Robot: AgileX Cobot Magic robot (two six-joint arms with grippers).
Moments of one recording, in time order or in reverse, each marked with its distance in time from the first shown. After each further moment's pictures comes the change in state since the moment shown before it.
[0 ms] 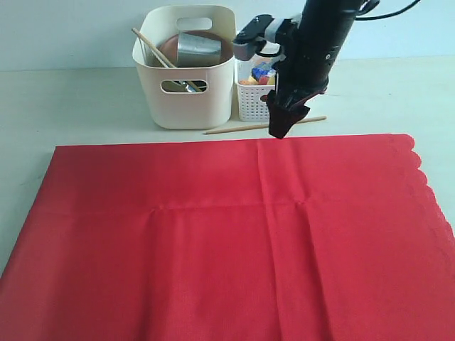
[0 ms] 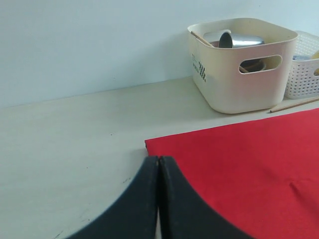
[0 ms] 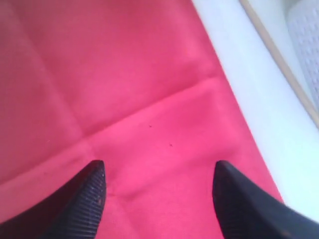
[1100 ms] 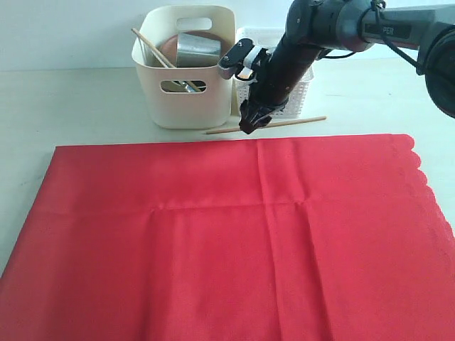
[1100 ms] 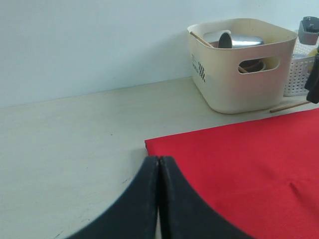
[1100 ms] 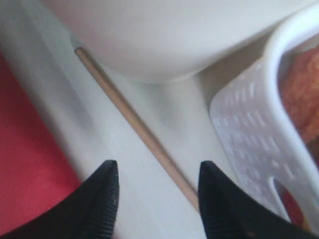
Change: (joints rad) left arm 0.000 0.000 0.000 0.000 0.000 0.000; right arm -0.035 0.360 -0.240 0.101 -0.312 -0.073
